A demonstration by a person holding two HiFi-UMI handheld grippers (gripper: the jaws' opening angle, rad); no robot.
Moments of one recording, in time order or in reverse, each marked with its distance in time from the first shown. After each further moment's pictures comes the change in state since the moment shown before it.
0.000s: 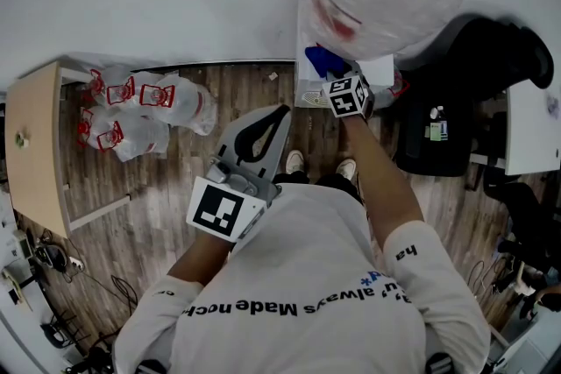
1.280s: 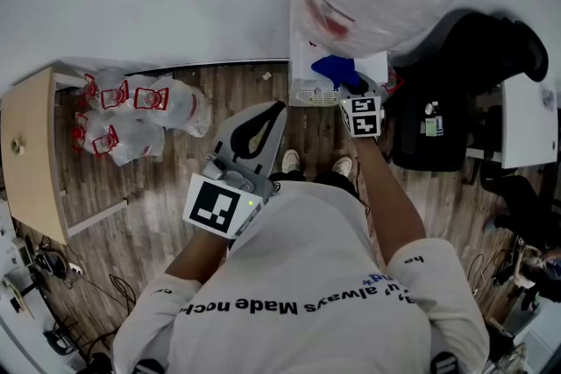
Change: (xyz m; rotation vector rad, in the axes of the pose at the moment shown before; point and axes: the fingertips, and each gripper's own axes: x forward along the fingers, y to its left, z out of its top) left arm 0.004 0.002 -0.002 0.001 0.007 -0.023; right arm -0.068 -0.025 -0.024 0.174 -0.083 -0.032
